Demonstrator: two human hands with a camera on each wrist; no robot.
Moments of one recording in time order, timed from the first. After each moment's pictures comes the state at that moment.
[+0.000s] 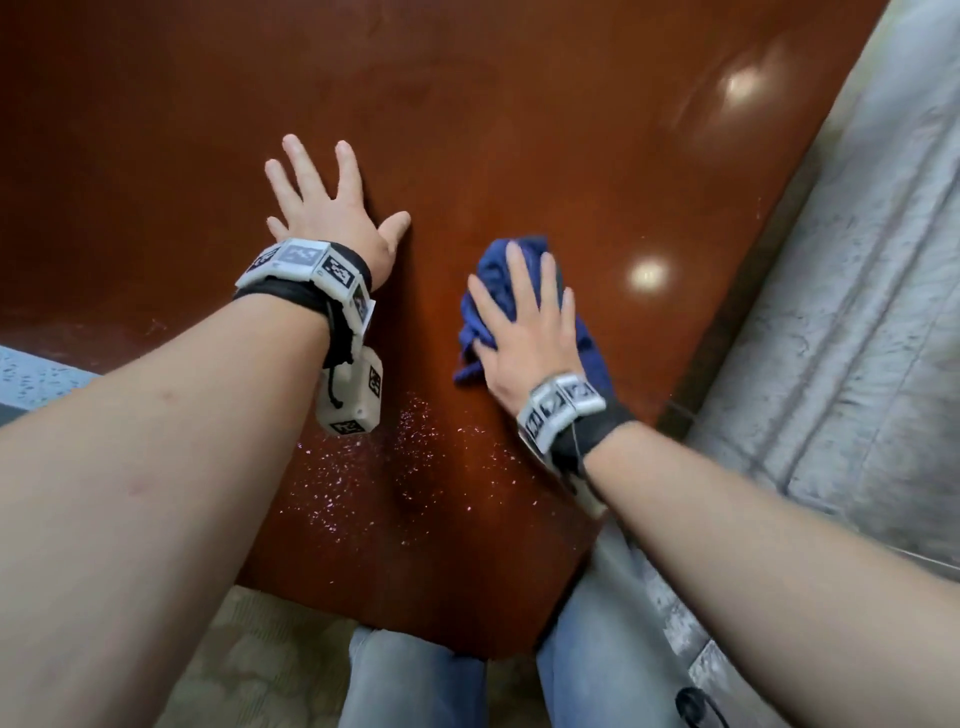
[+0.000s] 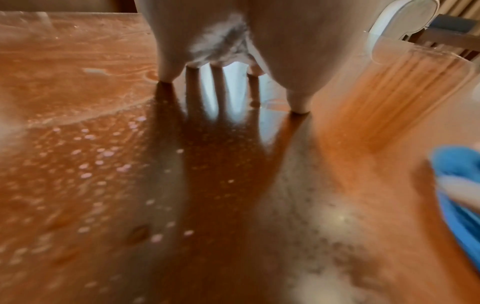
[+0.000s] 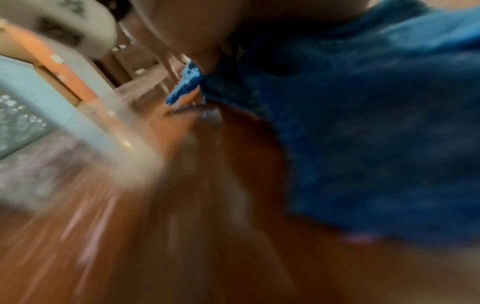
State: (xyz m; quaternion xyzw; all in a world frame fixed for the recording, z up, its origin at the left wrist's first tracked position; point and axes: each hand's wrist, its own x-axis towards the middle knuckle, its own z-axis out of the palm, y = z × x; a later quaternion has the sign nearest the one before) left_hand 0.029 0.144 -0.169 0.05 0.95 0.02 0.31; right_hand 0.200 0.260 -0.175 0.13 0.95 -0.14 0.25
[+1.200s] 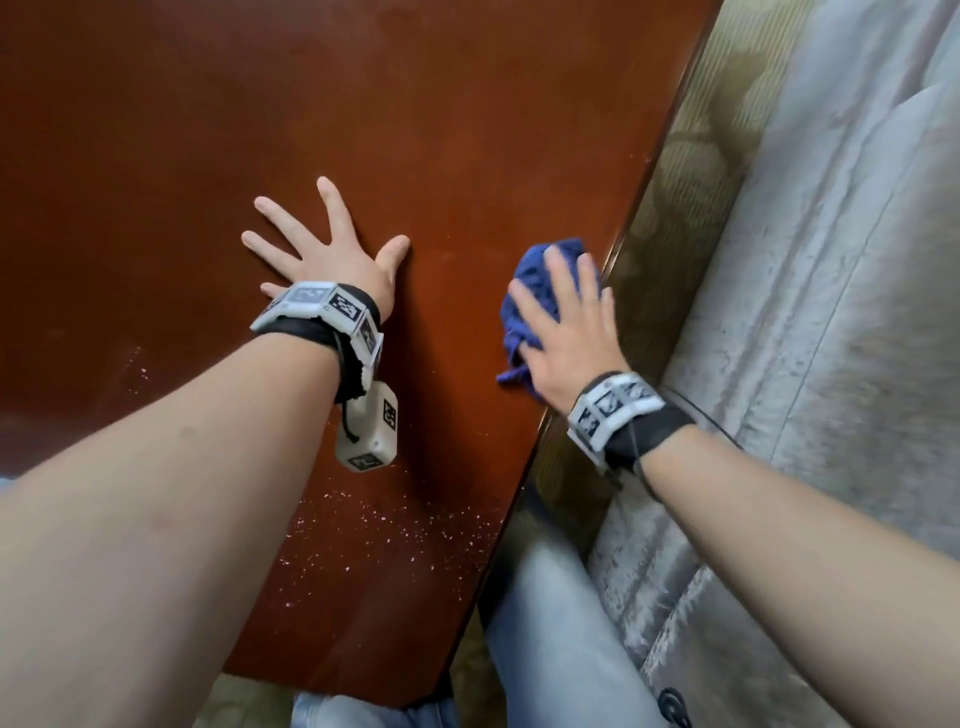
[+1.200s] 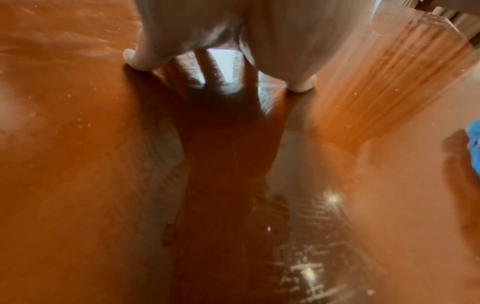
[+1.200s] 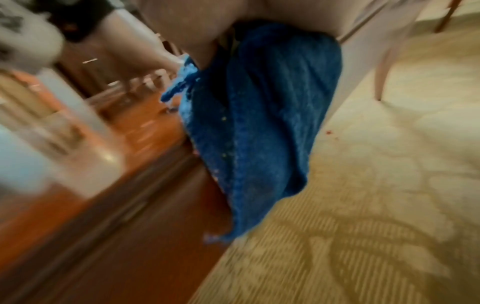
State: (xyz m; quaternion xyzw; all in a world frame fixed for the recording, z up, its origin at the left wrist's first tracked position) left_hand 0.068 0.309 -0.166 -0.05 0.94 0.02 0.34; right_hand 0.242 0.456 -0.185 0.15 0.95 -0.18 0.20
